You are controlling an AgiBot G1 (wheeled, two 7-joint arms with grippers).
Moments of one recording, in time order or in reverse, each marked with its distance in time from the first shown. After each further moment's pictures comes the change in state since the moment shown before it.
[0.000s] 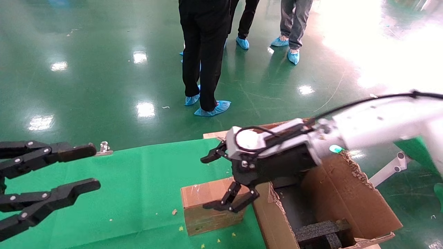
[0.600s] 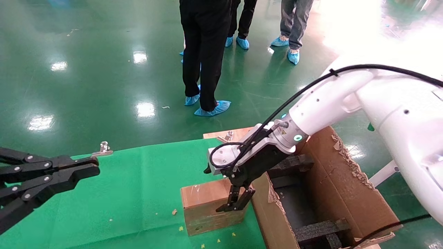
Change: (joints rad) left arm 0.000 0.000 0.000 0.000 0.000 0.000 0.000; right arm 0.222 -0.230 -0.316 -0.354 -0.163 0.001 -0.254
